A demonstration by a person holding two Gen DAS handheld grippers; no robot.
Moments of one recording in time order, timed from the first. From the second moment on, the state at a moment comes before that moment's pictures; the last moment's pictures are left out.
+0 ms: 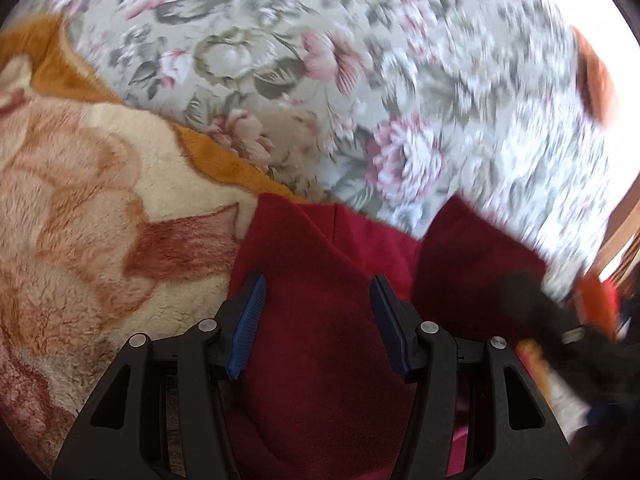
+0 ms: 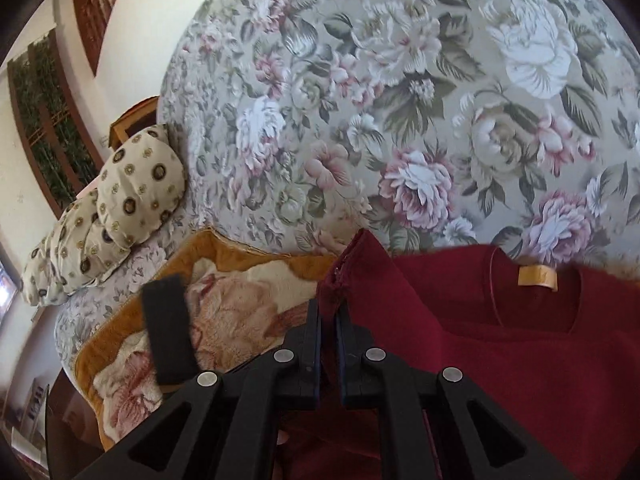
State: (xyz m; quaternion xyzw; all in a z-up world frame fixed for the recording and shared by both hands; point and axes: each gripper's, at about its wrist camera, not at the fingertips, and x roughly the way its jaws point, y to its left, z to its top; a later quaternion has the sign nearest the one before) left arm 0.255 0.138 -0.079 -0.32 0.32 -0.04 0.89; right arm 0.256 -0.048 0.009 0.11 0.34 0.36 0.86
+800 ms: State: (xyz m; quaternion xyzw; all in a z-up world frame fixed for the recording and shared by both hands) left arm 0.204 0.109 -0.032 -0.21 0.25 0.03 0.94; right arm 0.168 -0.199 -0.031 0.06 0.40 0.29 0.87
